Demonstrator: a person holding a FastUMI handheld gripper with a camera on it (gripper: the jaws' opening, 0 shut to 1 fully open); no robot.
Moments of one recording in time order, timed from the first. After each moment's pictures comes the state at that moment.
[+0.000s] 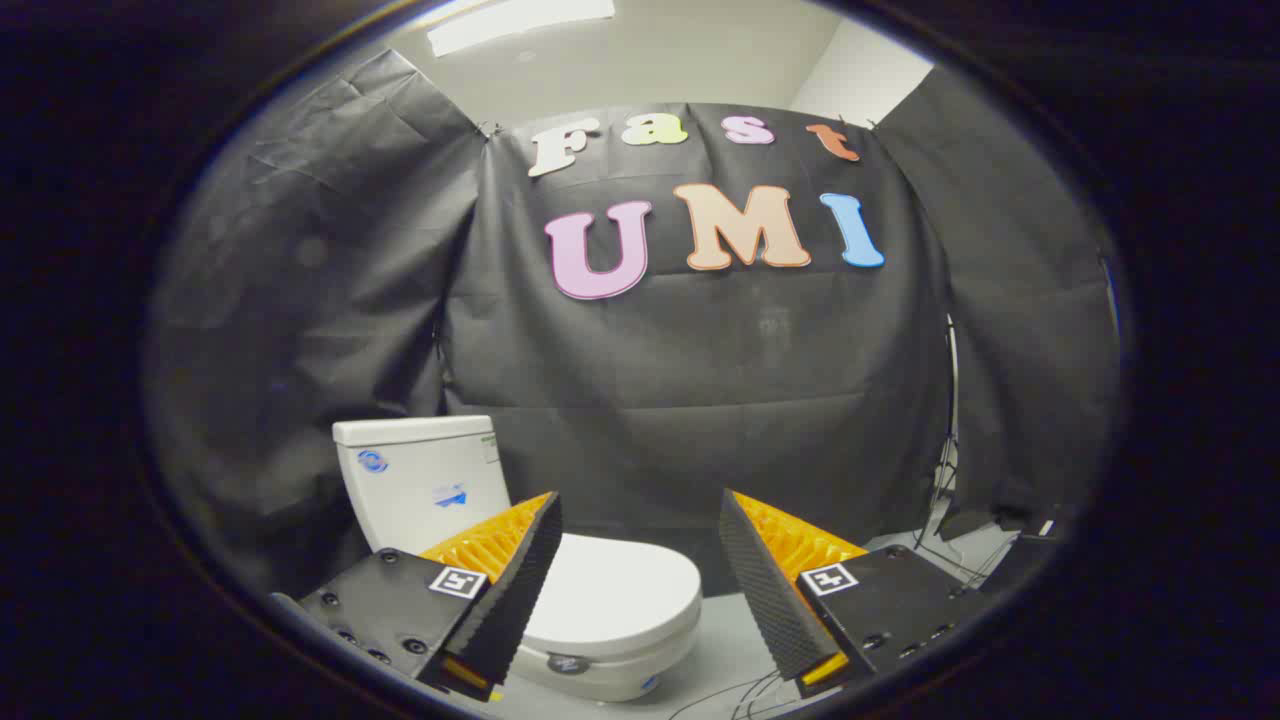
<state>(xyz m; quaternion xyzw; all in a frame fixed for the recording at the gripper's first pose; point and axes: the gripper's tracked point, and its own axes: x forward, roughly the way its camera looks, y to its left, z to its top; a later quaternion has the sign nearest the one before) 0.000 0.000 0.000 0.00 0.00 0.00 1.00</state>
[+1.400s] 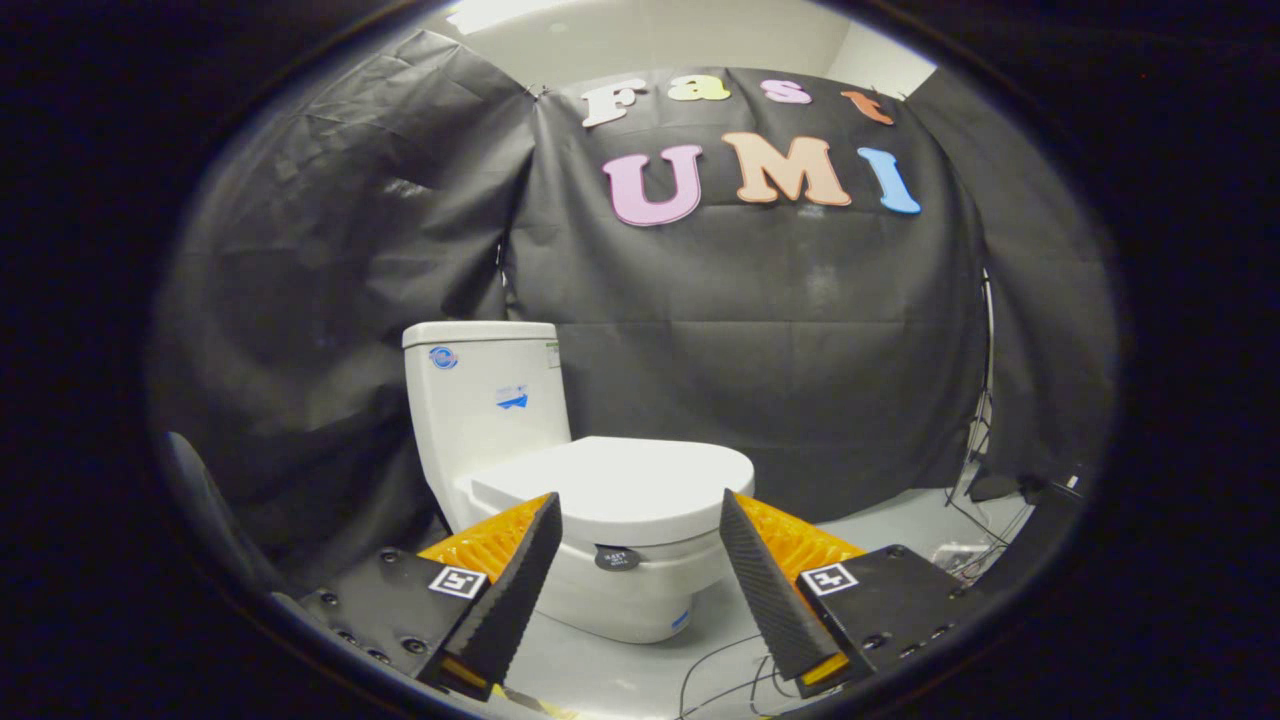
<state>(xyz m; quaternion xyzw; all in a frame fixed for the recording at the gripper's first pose) -0.063 0.022 -0.107 -0.01 0.08 0.06 0.99</state>
